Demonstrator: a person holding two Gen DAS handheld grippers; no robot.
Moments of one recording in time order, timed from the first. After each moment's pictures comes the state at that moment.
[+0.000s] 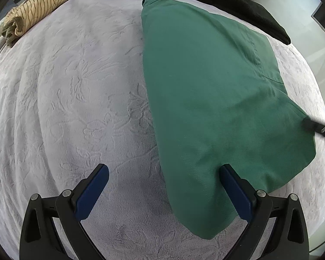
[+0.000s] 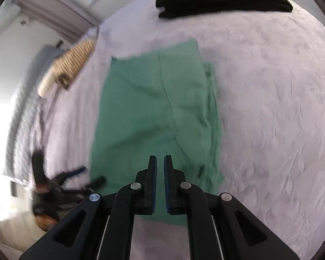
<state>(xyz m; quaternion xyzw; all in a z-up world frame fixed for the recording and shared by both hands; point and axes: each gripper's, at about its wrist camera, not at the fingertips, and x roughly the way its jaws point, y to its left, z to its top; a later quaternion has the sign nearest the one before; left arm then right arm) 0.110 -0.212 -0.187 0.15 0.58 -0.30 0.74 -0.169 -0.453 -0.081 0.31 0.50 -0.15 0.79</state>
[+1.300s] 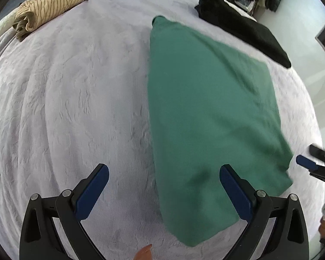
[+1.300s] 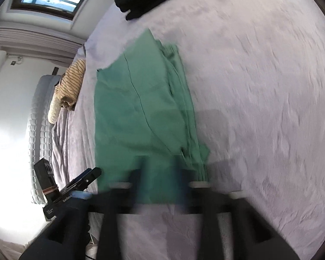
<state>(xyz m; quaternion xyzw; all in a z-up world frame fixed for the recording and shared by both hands) 0.126 -0.219 -0.162 0.09 0.57 -0.29 0.76 -0.208 -0.494 -0.080 0.45 0.43 -0.13 0.77</state>
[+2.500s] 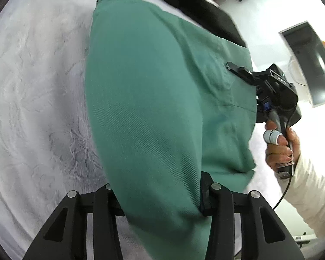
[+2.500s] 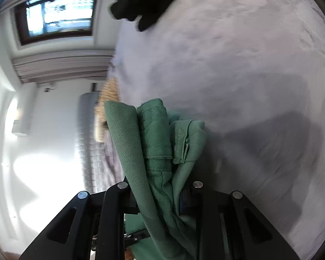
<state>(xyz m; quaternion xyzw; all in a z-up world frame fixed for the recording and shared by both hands) 0.171 -0.230 -0.176 0.02 0.63 -0.46 0.63 -0.074 -0.564 -0.135 0.60 0.34 0.02 0.73</state>
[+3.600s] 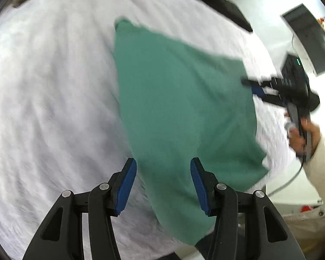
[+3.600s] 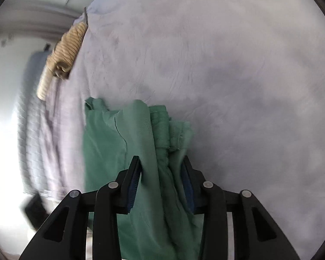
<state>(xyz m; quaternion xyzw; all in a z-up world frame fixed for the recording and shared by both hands) 0.111 0.080 -0.127 0.08 0.62 -0.41 0.66 -0.086 -0.305 -0.108 0.40 0.51 -0.14 0.75</state>
